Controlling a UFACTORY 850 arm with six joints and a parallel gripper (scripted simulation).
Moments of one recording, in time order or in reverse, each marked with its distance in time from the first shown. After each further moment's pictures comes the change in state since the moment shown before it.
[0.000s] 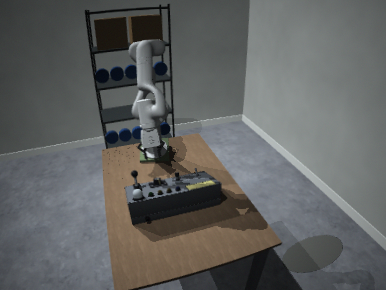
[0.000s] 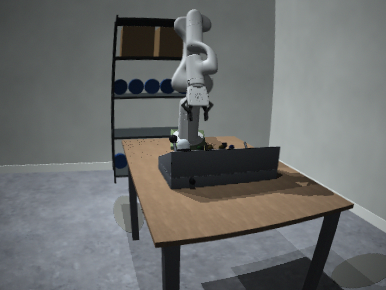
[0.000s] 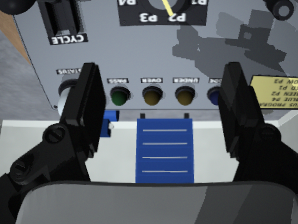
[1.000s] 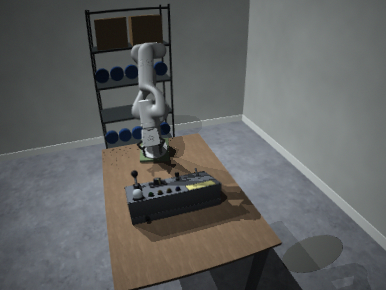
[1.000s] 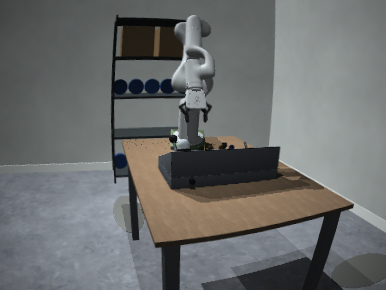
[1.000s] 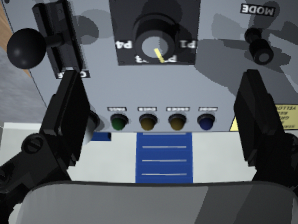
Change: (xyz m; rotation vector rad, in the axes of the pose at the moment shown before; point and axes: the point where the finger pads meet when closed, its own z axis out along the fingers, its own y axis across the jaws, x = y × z) arm 0.058 0.009 0.002 0.002 0.002 0.000
